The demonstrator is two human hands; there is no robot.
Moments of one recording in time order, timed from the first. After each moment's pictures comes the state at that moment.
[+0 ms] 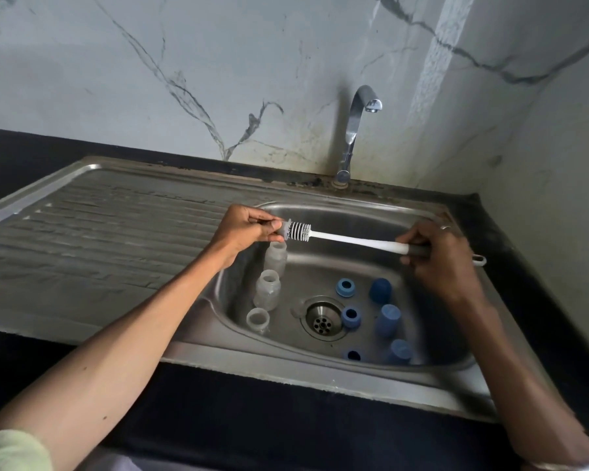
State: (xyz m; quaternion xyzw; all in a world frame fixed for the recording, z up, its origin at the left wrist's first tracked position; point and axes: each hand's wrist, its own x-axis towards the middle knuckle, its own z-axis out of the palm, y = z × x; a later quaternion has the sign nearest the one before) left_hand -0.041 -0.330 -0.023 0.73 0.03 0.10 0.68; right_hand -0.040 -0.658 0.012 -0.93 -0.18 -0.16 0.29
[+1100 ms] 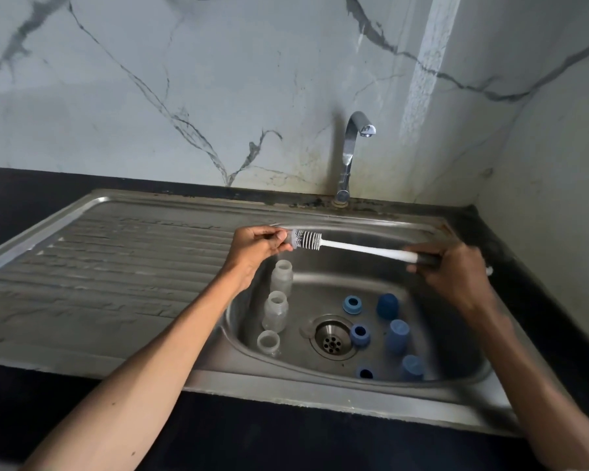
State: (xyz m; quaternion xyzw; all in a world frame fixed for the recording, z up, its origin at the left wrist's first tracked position) left_hand -0.039 -0.343 -0.014 0.61 0.06 0.13 0.78; right_hand -0.055 -0.655 0.027 -0.93 -0.11 -0.14 0.31
